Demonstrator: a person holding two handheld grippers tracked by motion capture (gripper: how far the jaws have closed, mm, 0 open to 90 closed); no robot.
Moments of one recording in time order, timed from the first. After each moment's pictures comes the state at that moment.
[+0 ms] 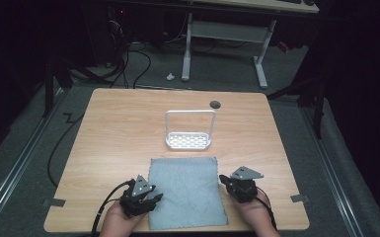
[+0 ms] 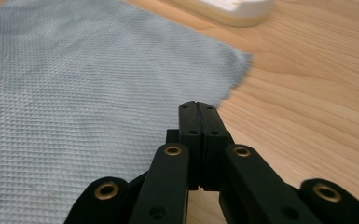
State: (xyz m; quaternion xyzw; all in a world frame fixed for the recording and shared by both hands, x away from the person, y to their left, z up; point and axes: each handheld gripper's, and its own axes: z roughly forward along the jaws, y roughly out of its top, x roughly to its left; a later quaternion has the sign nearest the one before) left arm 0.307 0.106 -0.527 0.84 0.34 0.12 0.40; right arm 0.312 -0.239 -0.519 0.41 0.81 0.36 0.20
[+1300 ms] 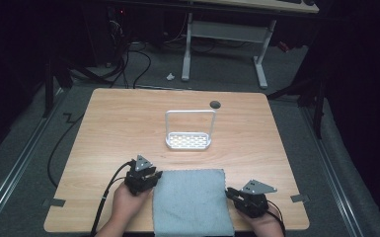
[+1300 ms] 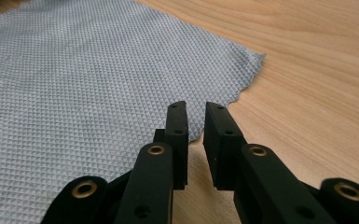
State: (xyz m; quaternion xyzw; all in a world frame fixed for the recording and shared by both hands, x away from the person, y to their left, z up) left arm 0.363 0.096 -0.532 0.81 0.41 0.13 0.40; right arm 0.274 -0.270 -0.522 0.41 0.81 0.38 0.17
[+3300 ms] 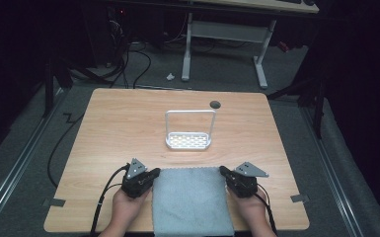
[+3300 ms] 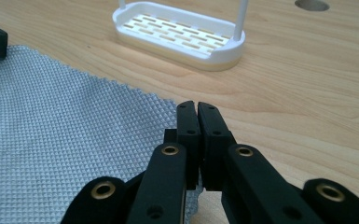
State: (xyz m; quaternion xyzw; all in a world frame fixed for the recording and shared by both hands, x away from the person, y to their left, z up) left arm 0.343 0.106 -0.522 0.77 0.39 0.14 0.48; right arm 0.318 -0.246 -0.508 0.45 0.75 0.43 0.24
